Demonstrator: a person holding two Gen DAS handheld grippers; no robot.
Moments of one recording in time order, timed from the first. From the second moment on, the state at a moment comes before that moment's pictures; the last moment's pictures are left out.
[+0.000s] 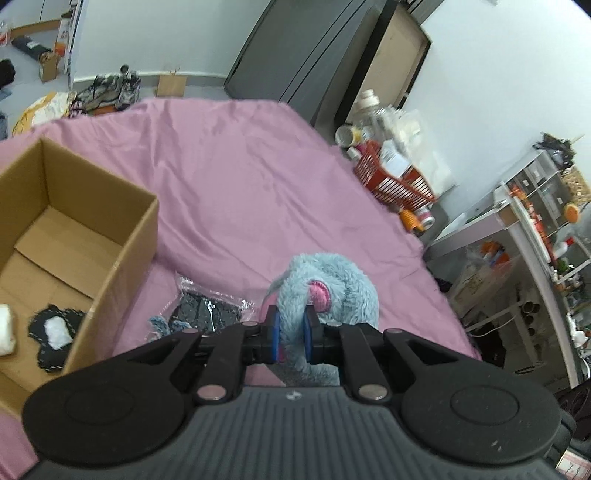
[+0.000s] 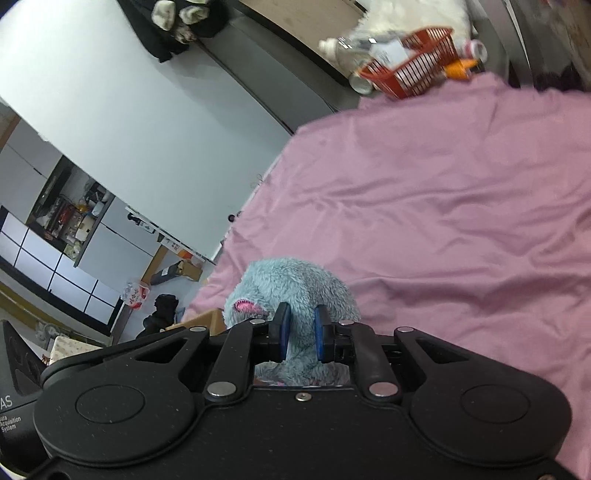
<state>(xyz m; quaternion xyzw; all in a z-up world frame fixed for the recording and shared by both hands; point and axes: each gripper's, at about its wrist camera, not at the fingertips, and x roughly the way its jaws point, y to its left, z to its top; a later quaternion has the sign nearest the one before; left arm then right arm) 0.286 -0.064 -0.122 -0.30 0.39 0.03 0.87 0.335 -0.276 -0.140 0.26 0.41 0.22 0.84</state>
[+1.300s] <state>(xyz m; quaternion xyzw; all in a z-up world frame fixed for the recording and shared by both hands) 0.221 0.109 -0.091 -0.35 0.34 0.05 0.87 0.288 -0.102 -0.085 0.20 0.40 0.26 0.85</state>
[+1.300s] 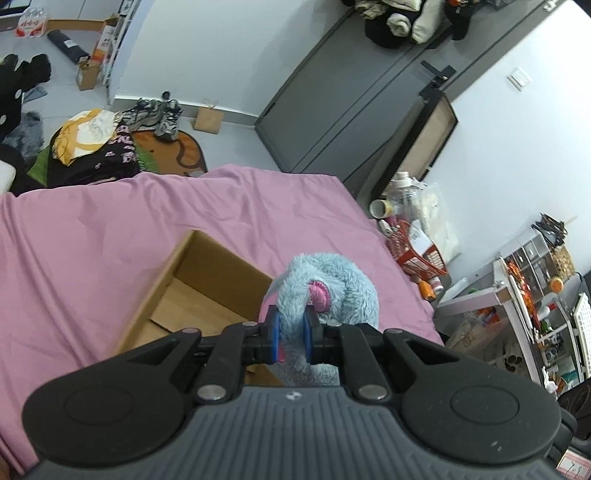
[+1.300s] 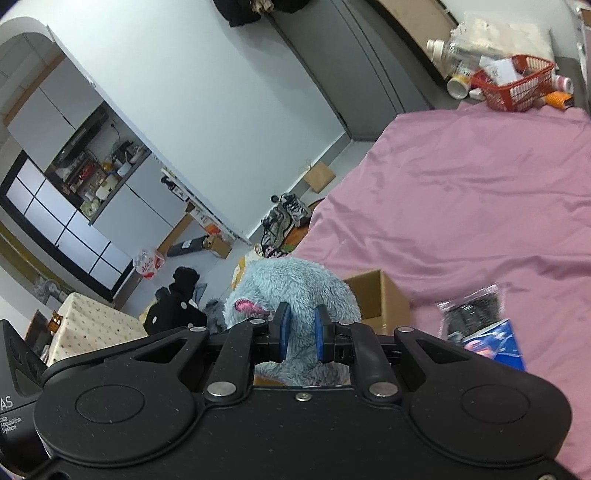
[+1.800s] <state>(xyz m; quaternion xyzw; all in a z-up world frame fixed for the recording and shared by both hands) 0.247 0.155 -0.136 -0.36 0.37 0.09 0.85 0.315 -0.050 -0.122 0.18 0.44 0.26 0.84</state>
